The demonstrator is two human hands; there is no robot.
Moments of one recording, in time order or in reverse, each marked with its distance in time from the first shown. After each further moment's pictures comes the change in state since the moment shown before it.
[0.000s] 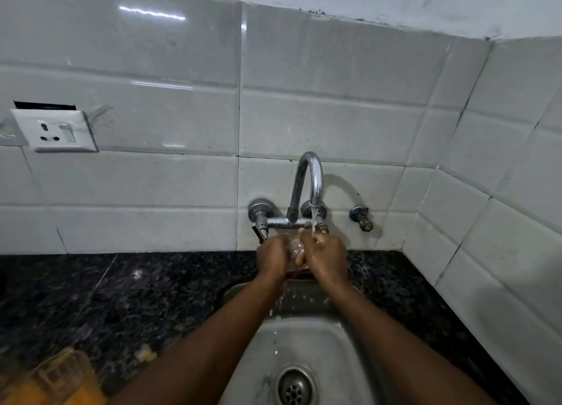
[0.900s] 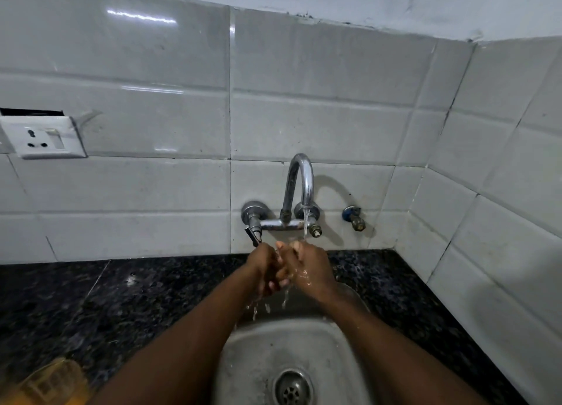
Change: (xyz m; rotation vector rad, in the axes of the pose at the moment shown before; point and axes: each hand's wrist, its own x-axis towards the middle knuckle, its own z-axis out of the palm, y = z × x) left_hand 0.007 0.005 -0.021 0.051 -0.235 -0.305; right_hand -0.014 0.008 0.002 -0.049 -0.274 -0.162
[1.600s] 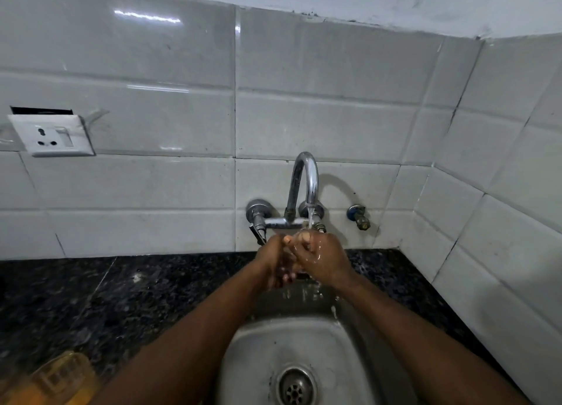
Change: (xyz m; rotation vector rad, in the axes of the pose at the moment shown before) left_hand -0.010 0.009 0.011 0.128 0.017 0.043; right_hand 0.015 -0.003 -0.029 -0.289 -0.038 -0.302
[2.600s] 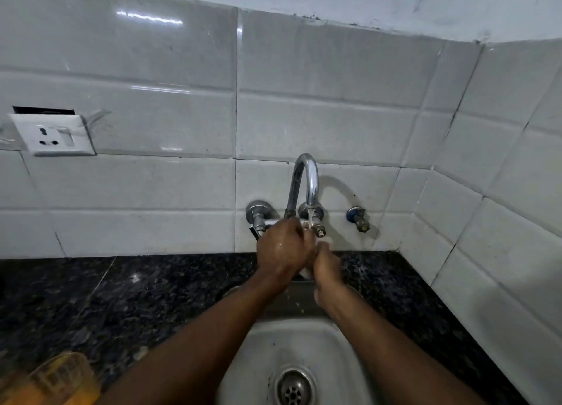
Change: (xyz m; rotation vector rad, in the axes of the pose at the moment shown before) left_hand -0.014 0.012 0.026 0.891 0.586 0.828; right_hand -0.007 -0.007 0.036 0.800 0.361 1.024
